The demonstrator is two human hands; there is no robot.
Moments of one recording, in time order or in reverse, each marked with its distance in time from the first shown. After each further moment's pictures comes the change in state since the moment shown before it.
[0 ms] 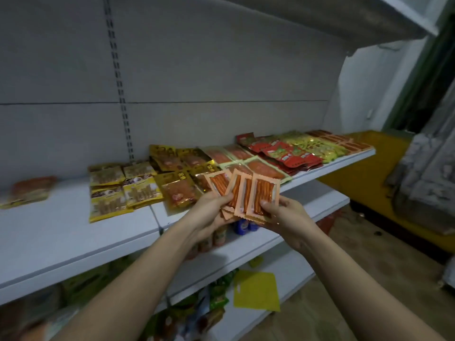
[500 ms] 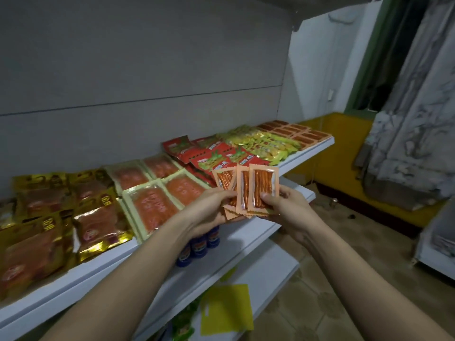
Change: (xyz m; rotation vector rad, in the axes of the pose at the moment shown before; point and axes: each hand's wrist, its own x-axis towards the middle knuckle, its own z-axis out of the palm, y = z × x) left_hand 0.209 -0.040 0.192 0.180 -0.213 -0.163; right_hand 0.159 -0.034 -0.216 0.056 0.104 -0.047
